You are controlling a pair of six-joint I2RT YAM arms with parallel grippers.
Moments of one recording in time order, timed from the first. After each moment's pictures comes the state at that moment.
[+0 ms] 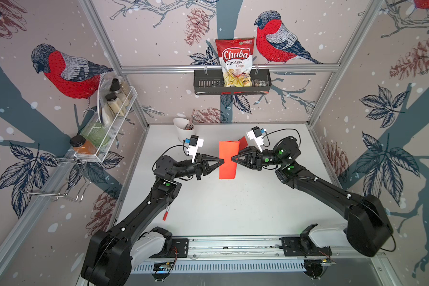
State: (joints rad) left arm -0.38 1.08 0.65 0.80 1.07 -0.87; right arm 0.63 1.36 0.91 0.69 -1.09 0.78
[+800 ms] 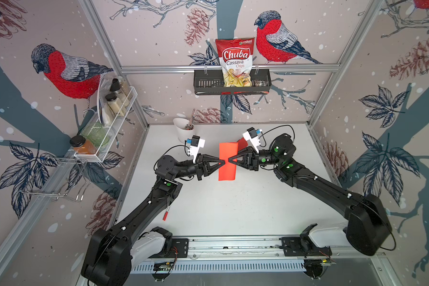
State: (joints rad) left arm -0.40 1.09 0.65 0.78 1.07 -0.86; right arm 0.65 1.37 0.96 0.51 -1.07 0.65
